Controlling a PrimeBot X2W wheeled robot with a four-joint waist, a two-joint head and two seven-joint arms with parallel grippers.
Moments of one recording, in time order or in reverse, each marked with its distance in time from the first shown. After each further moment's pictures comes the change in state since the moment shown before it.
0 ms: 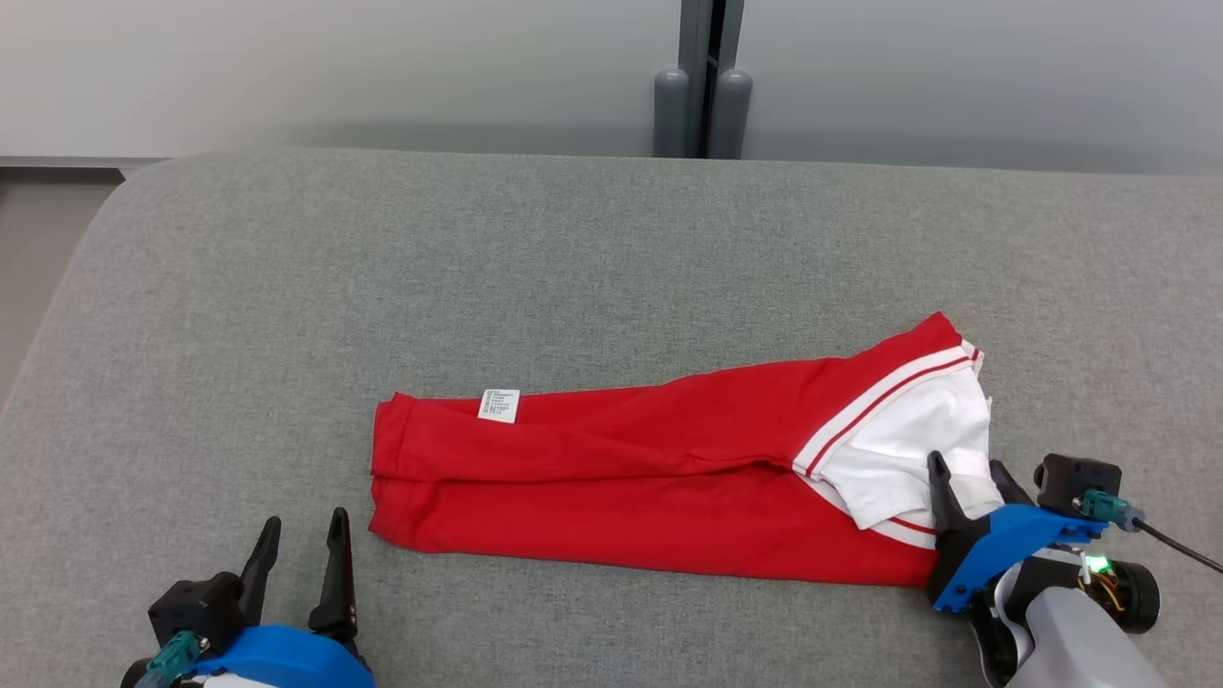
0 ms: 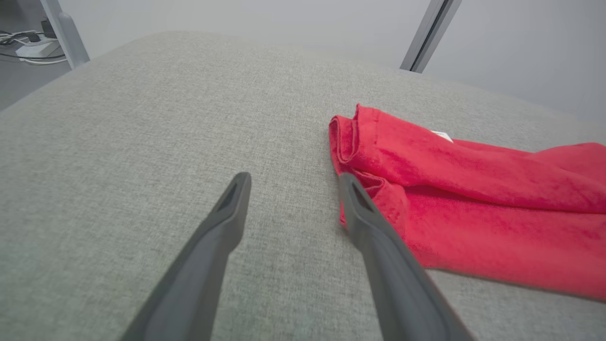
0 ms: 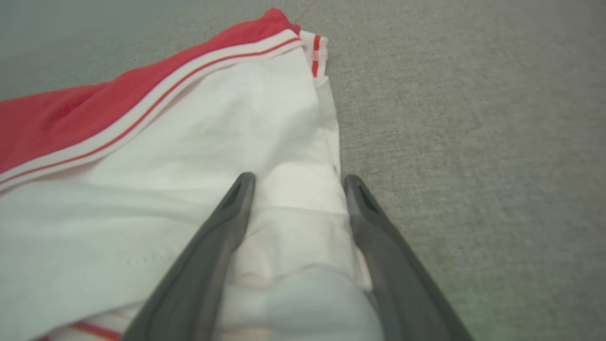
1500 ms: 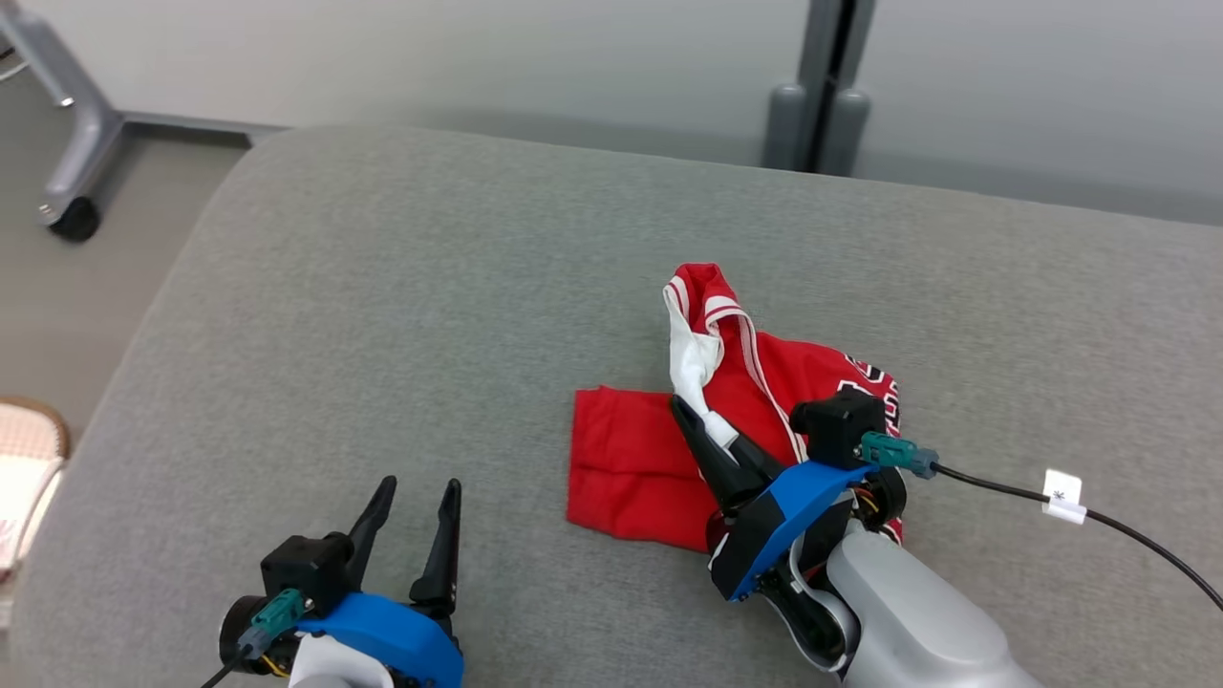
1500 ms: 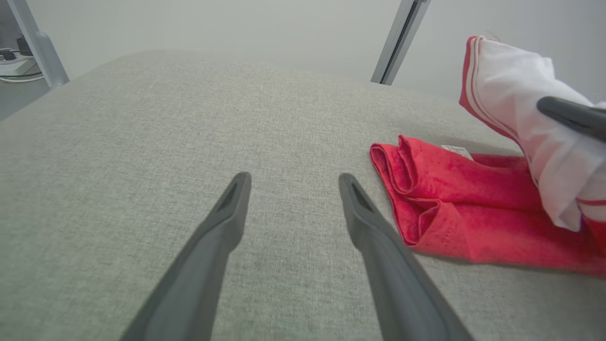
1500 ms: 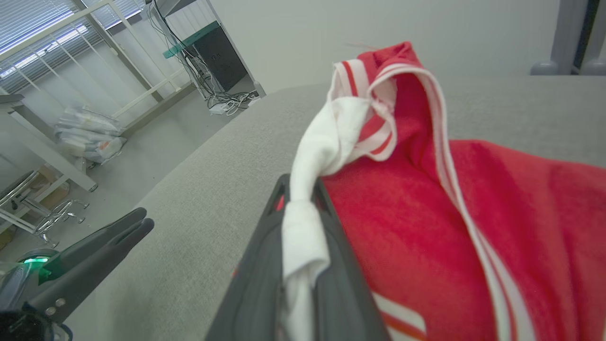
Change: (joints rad) left arm -0.068 -0.011 -0.219 -0.014 -0.045 0.000 0.000; right arm -0.058 0.010 0.774 -0.356 0.542 0.000 0.018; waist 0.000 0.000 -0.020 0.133
